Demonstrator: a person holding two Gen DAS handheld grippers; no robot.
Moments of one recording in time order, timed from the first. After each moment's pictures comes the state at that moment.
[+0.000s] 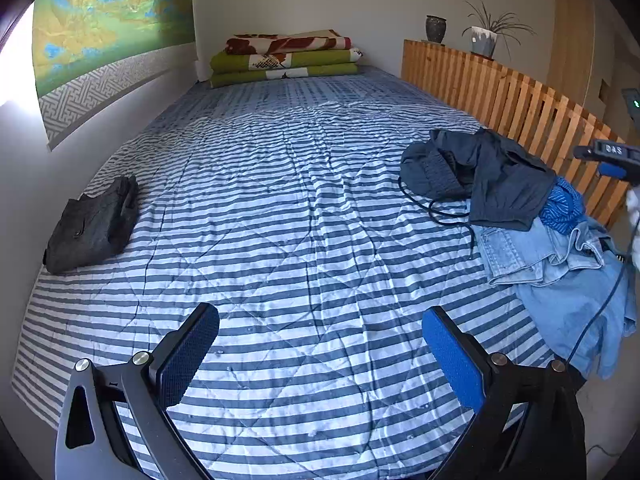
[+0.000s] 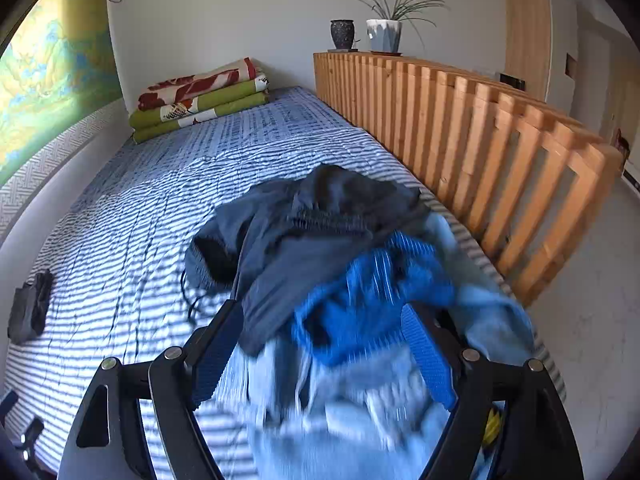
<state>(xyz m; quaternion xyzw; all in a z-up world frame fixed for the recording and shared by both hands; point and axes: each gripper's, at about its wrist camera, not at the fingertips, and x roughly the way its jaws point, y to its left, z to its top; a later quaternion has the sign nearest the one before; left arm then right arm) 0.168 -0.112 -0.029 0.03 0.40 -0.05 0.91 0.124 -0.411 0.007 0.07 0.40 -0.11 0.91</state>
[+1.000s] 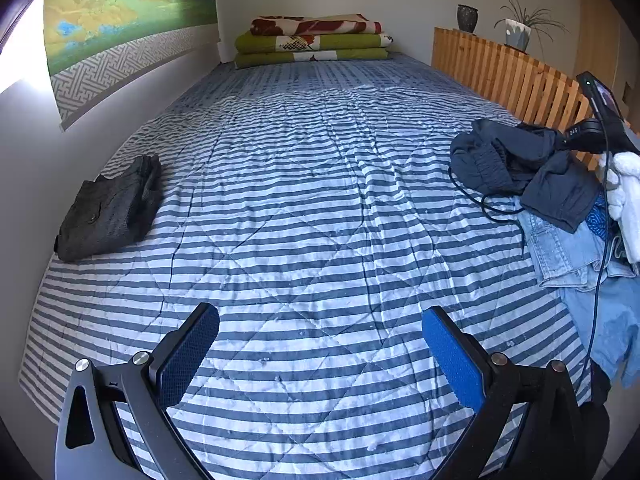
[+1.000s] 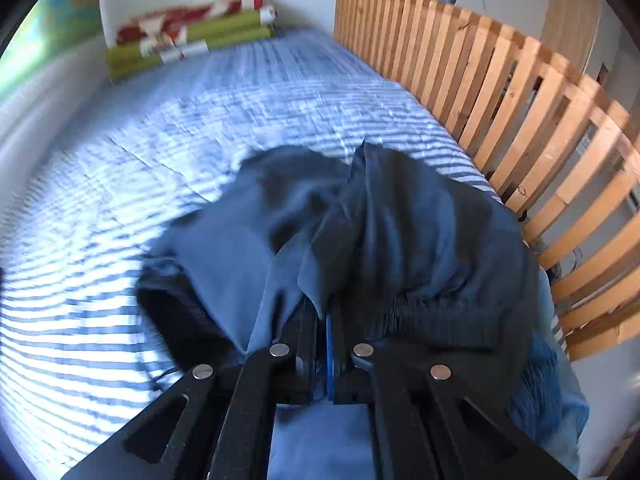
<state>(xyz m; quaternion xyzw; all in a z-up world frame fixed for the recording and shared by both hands) 0.197 -0.065 -0.054 0.03 0.42 -0.01 0.90 0.265 -0.372 -0.050 0.04 0.47 -0.10 0.88</state>
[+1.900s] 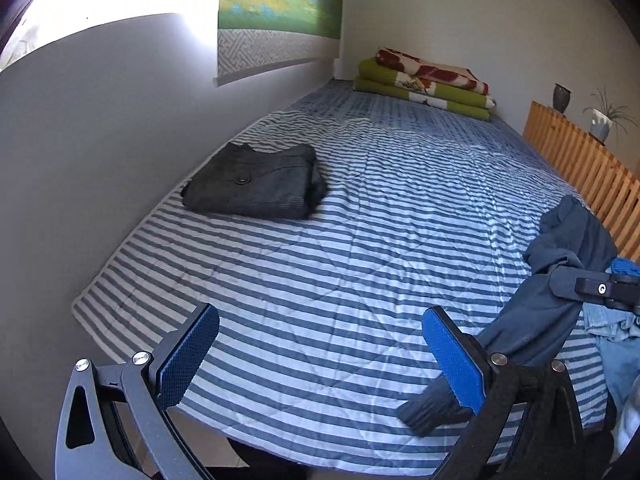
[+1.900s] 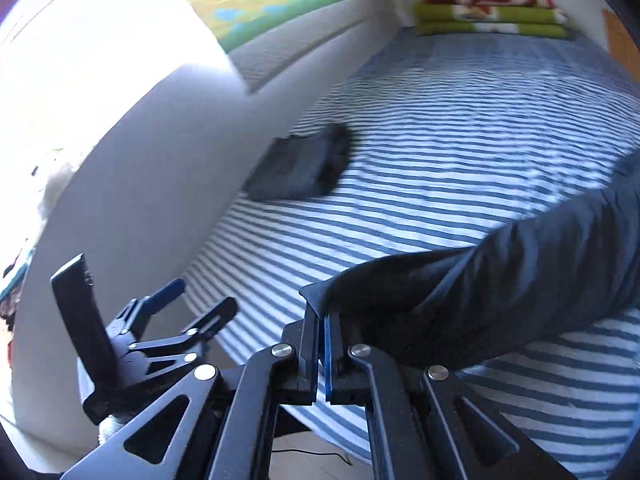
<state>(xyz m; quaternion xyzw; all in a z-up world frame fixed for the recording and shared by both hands) 0.091 0.133 -0.009 -0.07 0.37 0.14 0.92 0.087 0.012 -0.006 0.09 0.48 0.38 0.79</state>
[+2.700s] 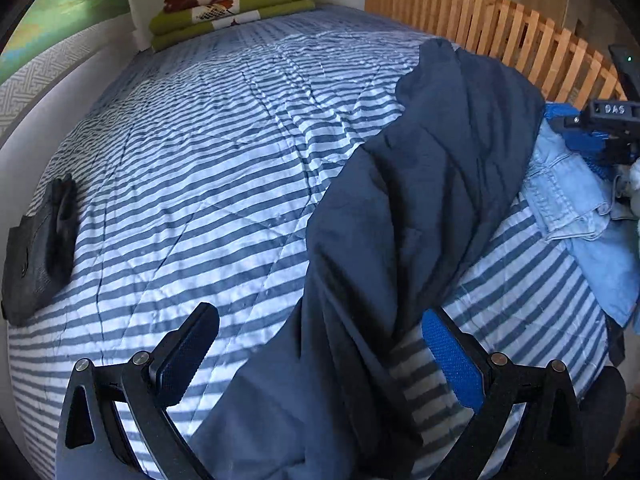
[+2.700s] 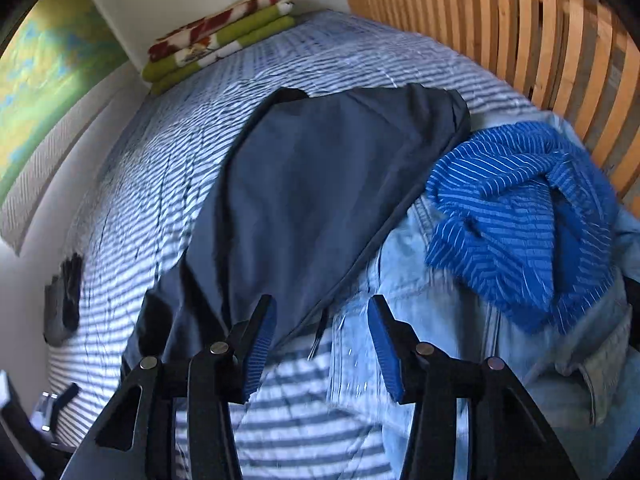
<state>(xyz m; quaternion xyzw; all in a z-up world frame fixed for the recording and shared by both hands) 0.276 -0.096 -0.120 0.09 0.51 -0.13 0.84 0.208 -0.335 -0.097 0.20 0.51 -0.02 0.84</state>
